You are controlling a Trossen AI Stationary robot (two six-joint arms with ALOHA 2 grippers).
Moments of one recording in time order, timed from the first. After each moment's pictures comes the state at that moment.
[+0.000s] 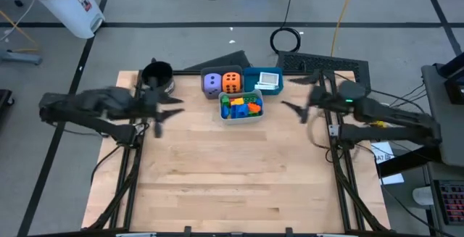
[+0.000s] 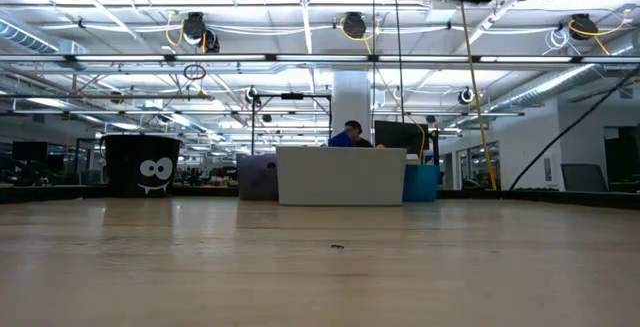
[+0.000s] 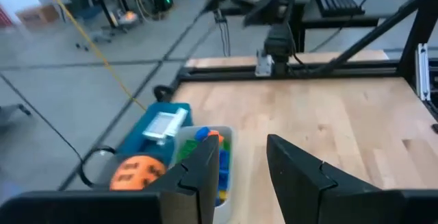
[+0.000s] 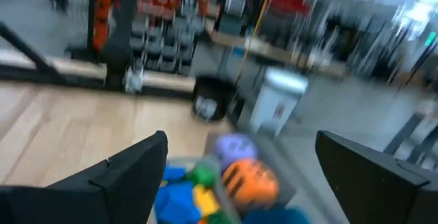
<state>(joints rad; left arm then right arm) -0.16 0.87 1.09 -0.53 -0.37 0.03 -0.25 0.75 0.70 -0.03 0.08 -0.28</state>
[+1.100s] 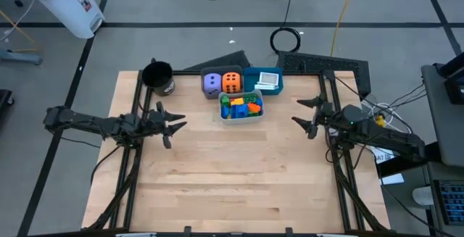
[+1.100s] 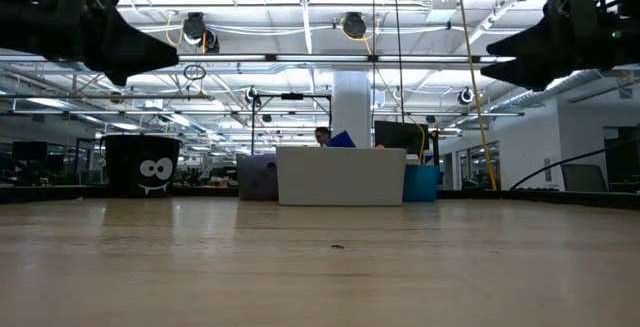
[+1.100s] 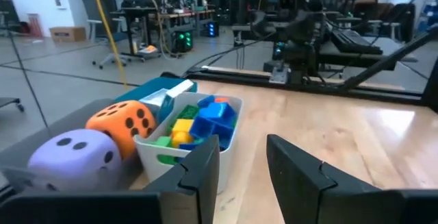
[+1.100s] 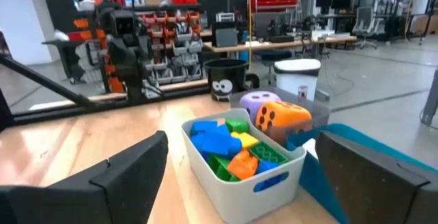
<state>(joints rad) -0.14 0.39 0.11 0.25 -0.41 -0.05 -0.26 0.06 0.14 -0.05 0.08 0.06</state>
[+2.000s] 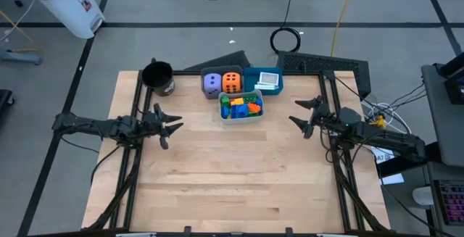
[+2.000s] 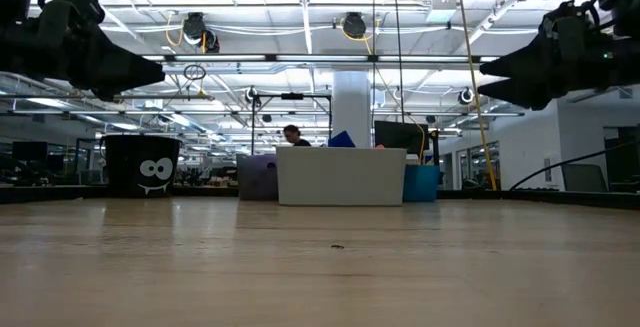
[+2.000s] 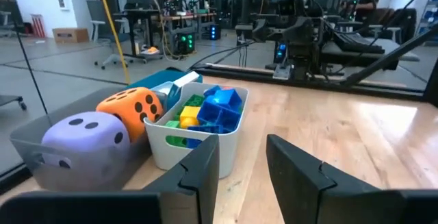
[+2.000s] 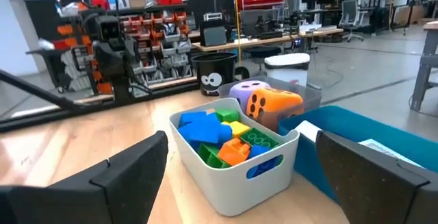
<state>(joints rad) -0.14 0.12 0.02 0.08 -0.42 -0.05 -0.26 0.06 0.02 0.06 0.13 0.11</state>
